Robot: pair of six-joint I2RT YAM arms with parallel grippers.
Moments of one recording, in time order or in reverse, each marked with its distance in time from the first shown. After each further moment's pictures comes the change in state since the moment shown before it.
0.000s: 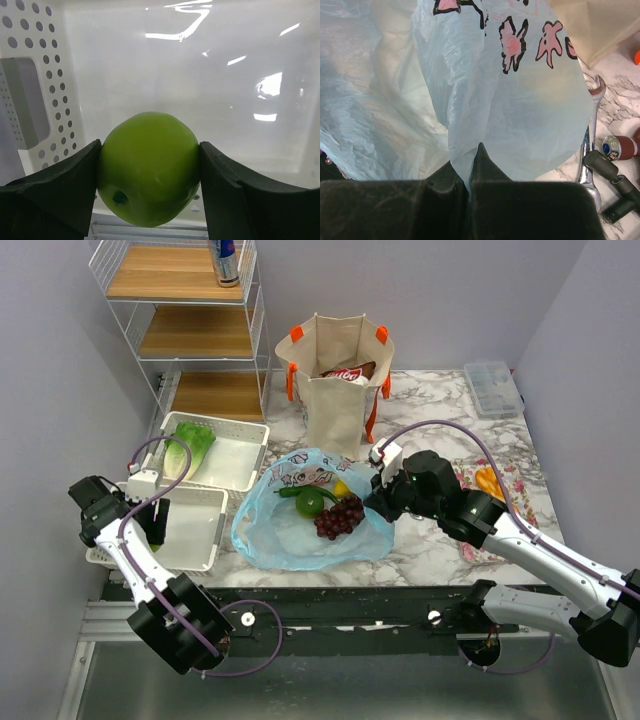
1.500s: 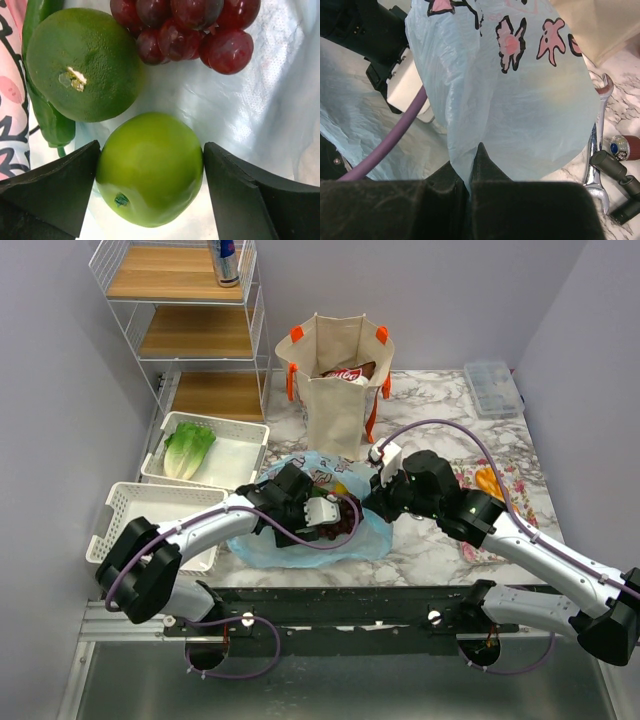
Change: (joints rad) left arm -1.494 0.347 -0.029 0.355 -0.258 -0.101; right arm 0.006 0.007 0.005 0.000 -0.011 0.027
